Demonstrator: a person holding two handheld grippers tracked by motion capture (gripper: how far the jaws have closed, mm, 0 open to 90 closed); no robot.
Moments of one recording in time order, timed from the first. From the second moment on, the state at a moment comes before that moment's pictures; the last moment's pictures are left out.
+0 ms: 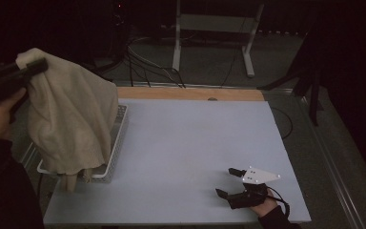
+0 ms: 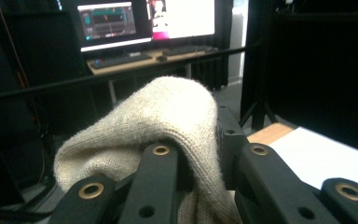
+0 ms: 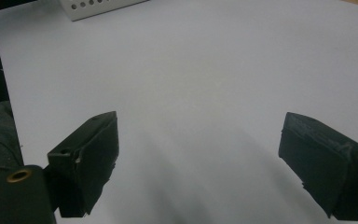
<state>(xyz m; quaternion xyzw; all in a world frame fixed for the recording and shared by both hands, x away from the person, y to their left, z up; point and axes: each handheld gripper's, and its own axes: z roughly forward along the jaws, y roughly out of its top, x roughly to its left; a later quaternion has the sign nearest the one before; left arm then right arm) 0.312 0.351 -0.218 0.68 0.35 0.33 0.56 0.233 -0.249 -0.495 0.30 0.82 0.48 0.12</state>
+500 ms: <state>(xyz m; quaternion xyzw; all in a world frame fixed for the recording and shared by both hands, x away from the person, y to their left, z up) 0.307 0.337 -0.175 0.66 0.33 0.36 0.58 0.233 -0.250 -0.494 0.30 0.82 0.48 0.12</state>
